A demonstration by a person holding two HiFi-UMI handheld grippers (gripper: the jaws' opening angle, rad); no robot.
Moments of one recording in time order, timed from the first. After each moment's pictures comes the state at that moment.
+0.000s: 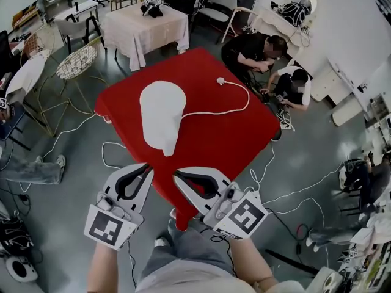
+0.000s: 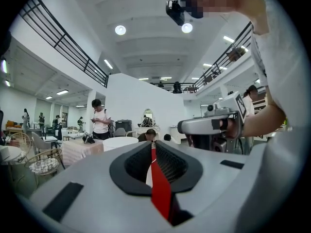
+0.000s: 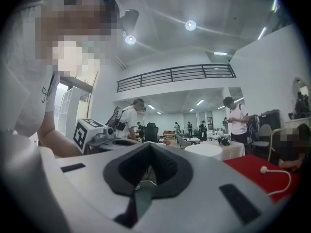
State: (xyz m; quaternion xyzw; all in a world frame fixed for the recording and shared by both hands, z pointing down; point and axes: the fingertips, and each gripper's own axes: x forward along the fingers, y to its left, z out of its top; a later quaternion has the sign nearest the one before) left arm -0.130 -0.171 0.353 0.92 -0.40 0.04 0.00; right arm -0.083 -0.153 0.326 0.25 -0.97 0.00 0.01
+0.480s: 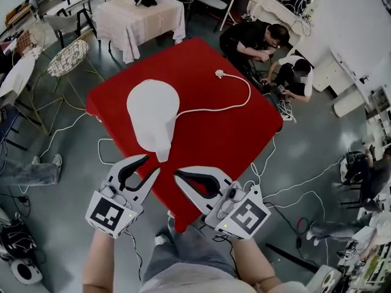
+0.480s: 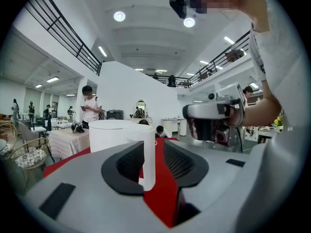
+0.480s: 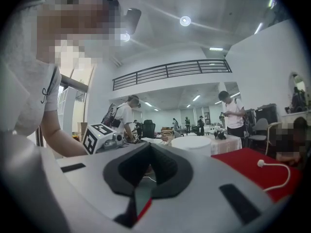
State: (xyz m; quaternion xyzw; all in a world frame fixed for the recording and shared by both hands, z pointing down) left arm -0.102 -0.231 0.407 0.93 -0.35 0.07 0.03; right arm -0.060 -0.197 0.351 0.26 -0.96 0.02 0.02
